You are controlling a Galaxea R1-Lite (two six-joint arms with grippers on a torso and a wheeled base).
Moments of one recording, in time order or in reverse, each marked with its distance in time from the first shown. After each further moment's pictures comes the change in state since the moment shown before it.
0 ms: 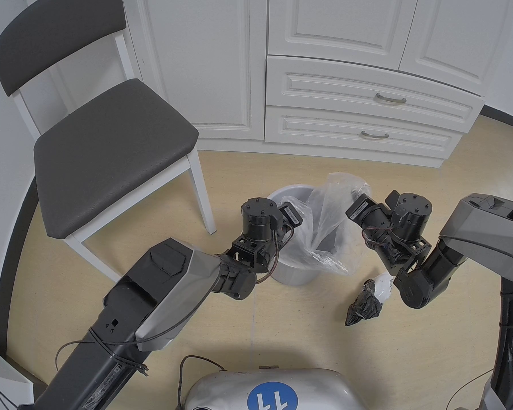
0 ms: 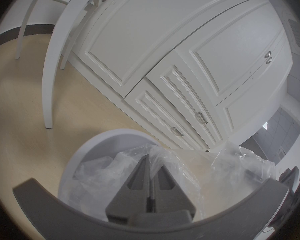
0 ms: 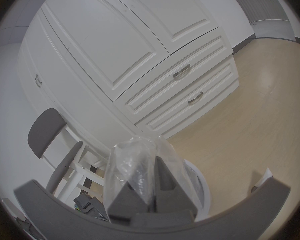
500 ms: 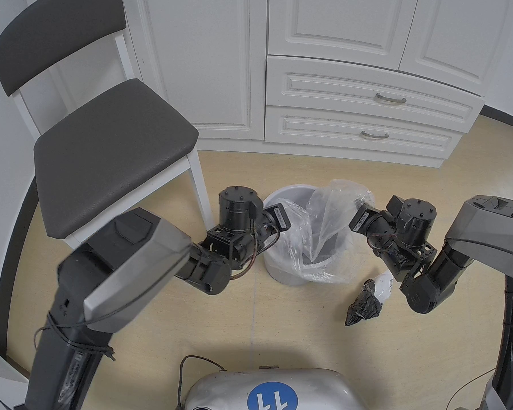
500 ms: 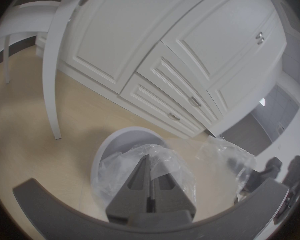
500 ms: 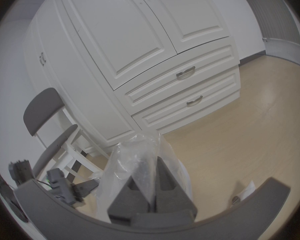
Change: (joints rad) left arm 0.035 -0.244 0.371 -0.008 -0.146 0.137; right arm -0.009 -0.024 0.076 0.002 0.007 -0.178
